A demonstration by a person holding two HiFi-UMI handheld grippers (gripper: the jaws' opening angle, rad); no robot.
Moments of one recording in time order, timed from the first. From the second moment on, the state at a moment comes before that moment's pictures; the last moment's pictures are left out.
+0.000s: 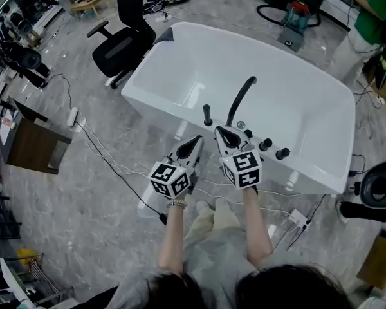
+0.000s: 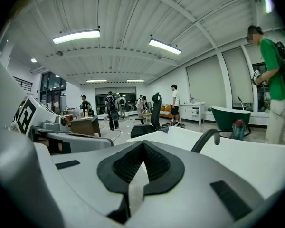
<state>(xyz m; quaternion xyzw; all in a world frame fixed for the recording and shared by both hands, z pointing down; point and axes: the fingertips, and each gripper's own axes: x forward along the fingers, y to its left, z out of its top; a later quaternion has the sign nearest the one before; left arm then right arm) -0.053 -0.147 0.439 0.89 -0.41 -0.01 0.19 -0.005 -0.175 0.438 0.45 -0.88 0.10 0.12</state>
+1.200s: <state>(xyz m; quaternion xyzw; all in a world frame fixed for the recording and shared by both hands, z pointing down) -0.061 -0.228 0.551 0.88 -0.41 0.01 0.24 -0.027 -0.262 0.574 0.44 -0.87 0.16 0.15</state>
